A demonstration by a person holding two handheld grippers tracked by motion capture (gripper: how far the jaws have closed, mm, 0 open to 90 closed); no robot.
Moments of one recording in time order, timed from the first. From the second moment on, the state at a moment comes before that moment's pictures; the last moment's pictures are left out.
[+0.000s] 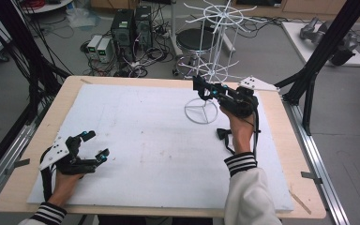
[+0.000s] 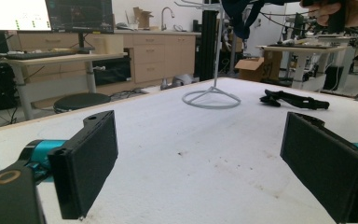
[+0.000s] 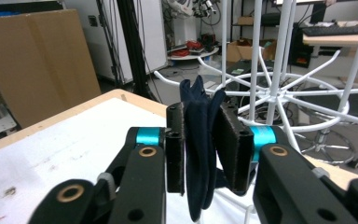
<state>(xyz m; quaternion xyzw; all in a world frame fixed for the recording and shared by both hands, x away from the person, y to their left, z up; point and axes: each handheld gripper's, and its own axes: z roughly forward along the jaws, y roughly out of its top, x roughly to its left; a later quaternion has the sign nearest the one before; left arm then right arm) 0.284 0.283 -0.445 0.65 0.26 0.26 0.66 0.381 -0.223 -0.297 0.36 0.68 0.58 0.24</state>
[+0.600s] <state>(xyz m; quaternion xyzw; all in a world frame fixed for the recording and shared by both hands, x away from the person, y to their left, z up) 0.283 0.283 -0.447 0.65 0.26 0.26 0.66 0.375 -0.219 -0.291 0.35 0.68 0.57 0.29</state>
